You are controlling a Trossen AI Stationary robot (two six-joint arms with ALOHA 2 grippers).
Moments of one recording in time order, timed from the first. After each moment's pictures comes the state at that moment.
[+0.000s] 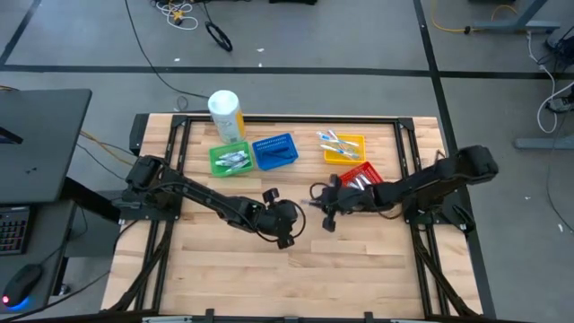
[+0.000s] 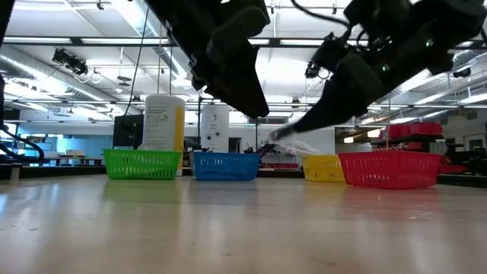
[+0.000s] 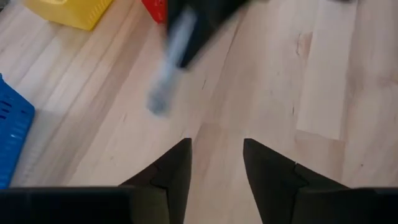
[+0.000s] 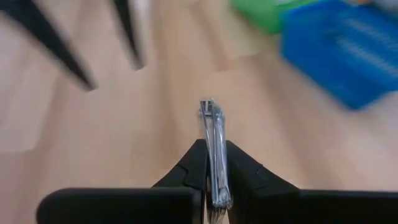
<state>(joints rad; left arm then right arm) -0.30 1.84 1.24 -0.30 -0.50 -0.43 0.16 1.52 0.57 0.36 0.26 0.18</state>
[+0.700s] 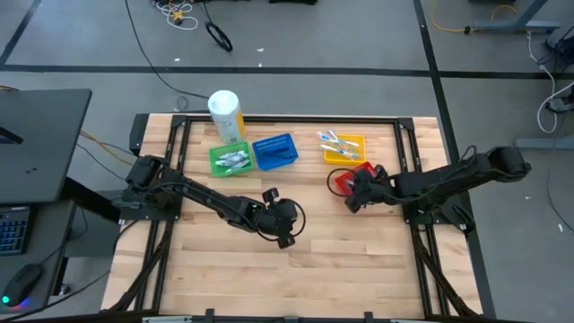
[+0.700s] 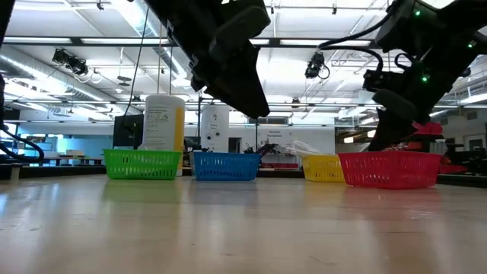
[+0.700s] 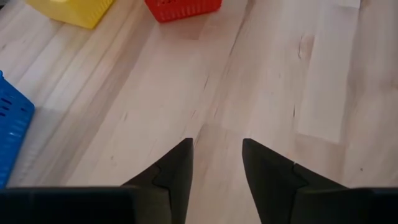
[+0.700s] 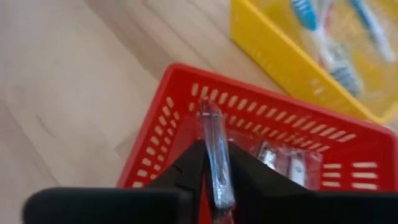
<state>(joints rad) -0.30 1.84 1.24 -0.29 -0.50 -0.44 0.12 1.14 0.50 -0.45 0.54 0.69</state>
